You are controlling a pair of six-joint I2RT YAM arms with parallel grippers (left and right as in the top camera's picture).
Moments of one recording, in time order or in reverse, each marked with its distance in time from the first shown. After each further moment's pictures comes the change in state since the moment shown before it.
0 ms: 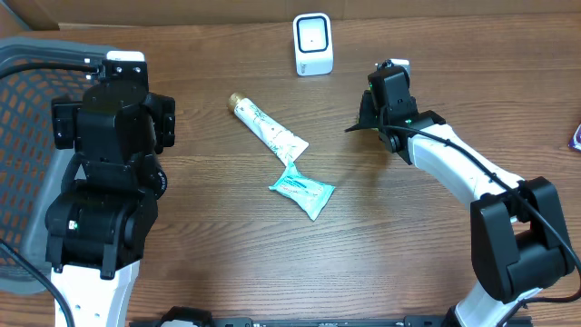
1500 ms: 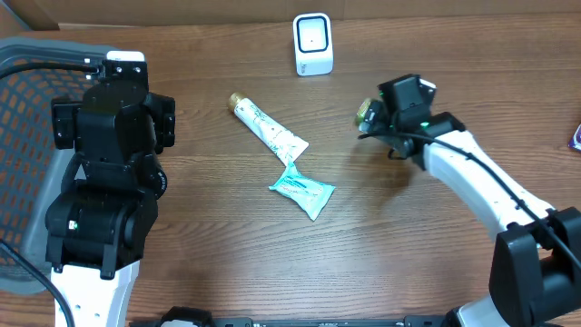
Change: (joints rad) left arm 0.000 0.000 0.000 0.000 0.000 0.000; right arm -0.042 -0.138 -0.014 -0.354 -0.059 0.331
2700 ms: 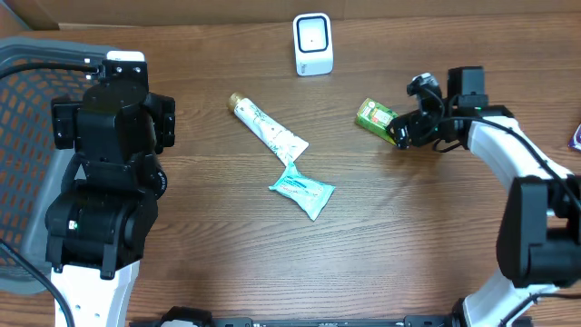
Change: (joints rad) left arm 0.000 0.000 0.000 0.000 0.000 0.000; right arm -0.293 0.161 -0.002 0.152 -0.536 -1.029
